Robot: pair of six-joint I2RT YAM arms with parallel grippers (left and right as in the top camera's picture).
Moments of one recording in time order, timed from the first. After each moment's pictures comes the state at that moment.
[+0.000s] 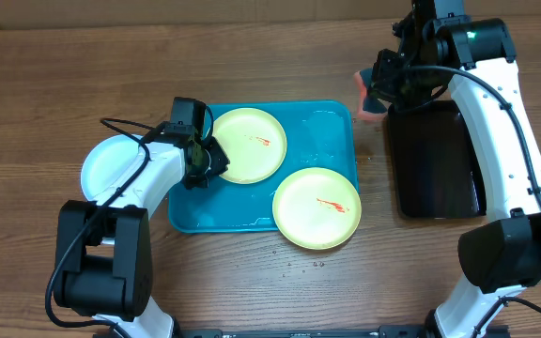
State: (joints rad) left arm -0.15 1.80 1.09 -0.57 0.14 -0.70; right arm 0.15 1.91 2.00 -1.28 -0.31 0.38
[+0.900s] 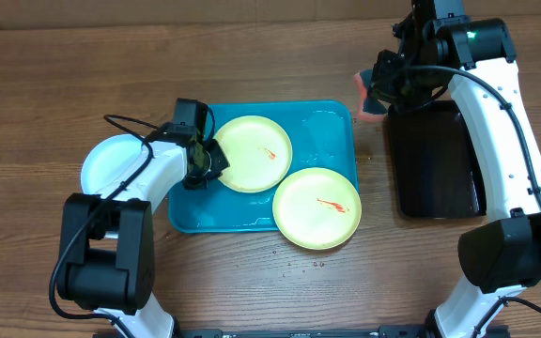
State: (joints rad) left arm -0.15 1.84 1.09 -0.56 0.09 -0.63; right arm 0.15 1.91 2.00 -1.29 -0.31 0.38
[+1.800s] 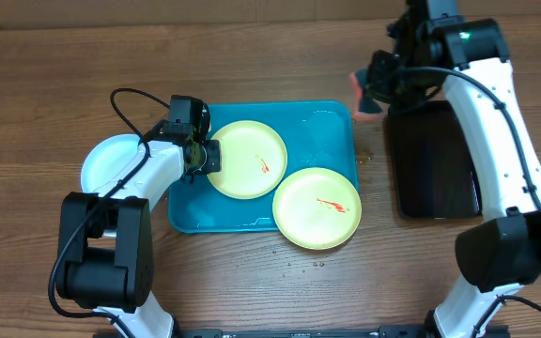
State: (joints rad) left arm -0.13 1.84 1.09 -0.48 0.02 -0.16; right arm 0.19 1.92 2.00 -1.25 -0.30 0.38
